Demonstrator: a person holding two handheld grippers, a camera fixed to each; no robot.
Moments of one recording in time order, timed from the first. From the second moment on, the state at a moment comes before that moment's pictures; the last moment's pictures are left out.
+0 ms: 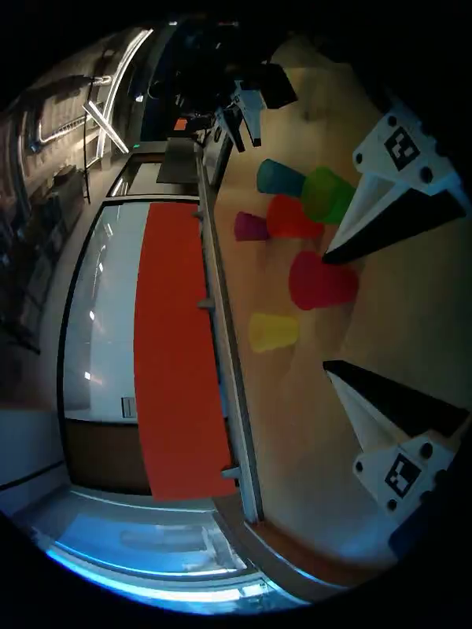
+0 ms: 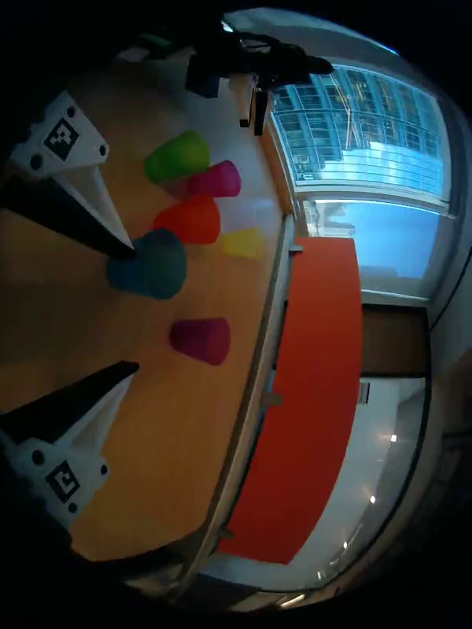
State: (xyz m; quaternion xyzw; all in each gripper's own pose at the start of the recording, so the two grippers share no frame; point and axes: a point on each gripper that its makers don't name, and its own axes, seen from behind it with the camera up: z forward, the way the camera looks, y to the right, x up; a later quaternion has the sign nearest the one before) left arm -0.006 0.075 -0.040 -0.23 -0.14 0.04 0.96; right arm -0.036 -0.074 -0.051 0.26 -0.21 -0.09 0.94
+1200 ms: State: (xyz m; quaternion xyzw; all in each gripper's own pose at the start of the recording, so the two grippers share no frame) left arm 0.054 0.038 -0.002 -0.10 -0.04 0.00 0.99; right arm 0.049 -0.035 0.007 0.07 -0.05 -0.03 1.00
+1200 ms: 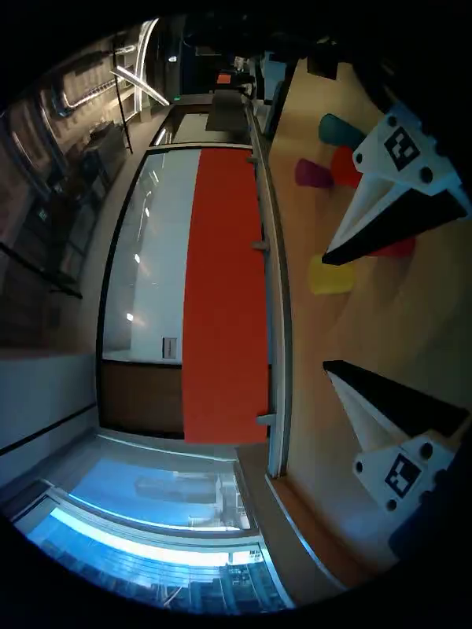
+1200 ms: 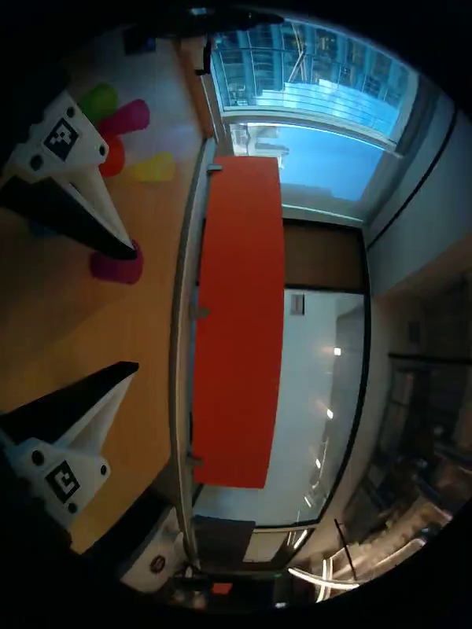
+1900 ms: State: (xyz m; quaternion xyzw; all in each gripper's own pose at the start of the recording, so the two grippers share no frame) left arm 0.076 0.027 -0.001 -0.06 0.00 -0.01 1.00; right arm 0.075 -0.022 -0.003 0.00 0.00 -0.03 1.00
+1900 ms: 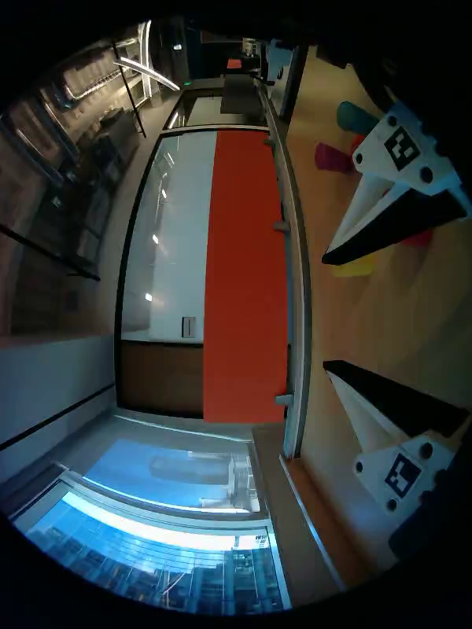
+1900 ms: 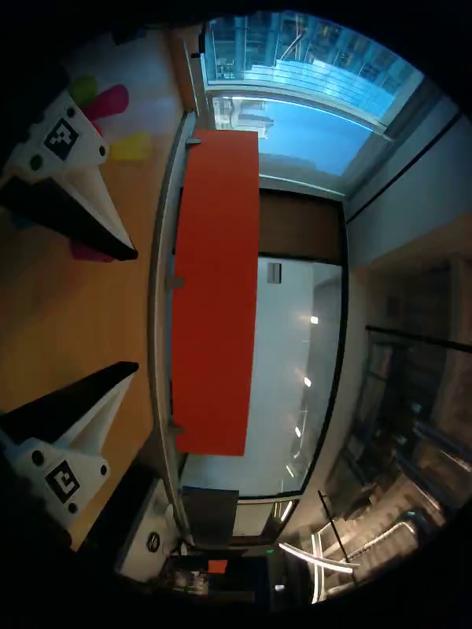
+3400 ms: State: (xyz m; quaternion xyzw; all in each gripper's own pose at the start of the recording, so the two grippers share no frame) left arm 0.035 0.014 -0.011 -0.01 0.03 0.01 1.00; right arm 0.065 -0.021 -0.023 -0.02 -0.03 -0.04 1.00
